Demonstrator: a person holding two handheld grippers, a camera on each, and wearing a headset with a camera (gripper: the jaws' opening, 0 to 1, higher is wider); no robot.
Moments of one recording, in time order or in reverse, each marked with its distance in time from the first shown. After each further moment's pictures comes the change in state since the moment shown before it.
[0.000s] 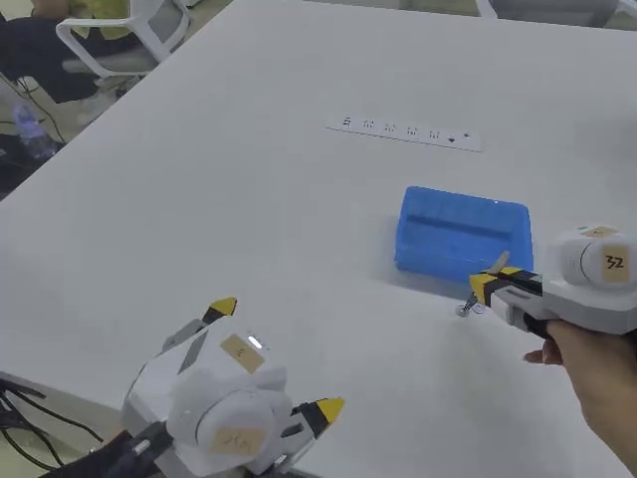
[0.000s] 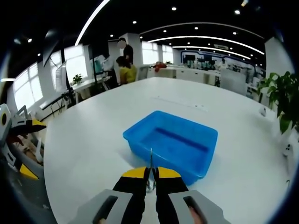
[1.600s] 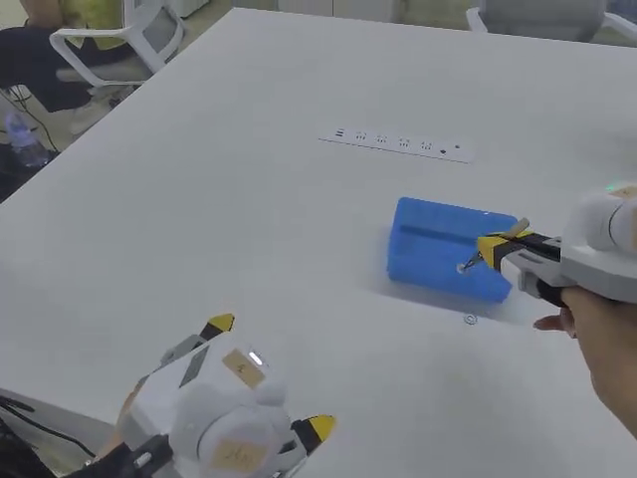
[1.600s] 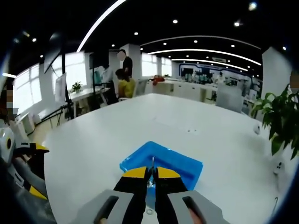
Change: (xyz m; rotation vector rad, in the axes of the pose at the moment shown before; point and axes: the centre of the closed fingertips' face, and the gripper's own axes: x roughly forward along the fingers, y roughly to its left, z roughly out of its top) left arm 0.002 -0.004 -0.006 0.026 0.035 -0.015; right arm -0.021 -0.015 0.069 -0.027 -0.116 -0.042
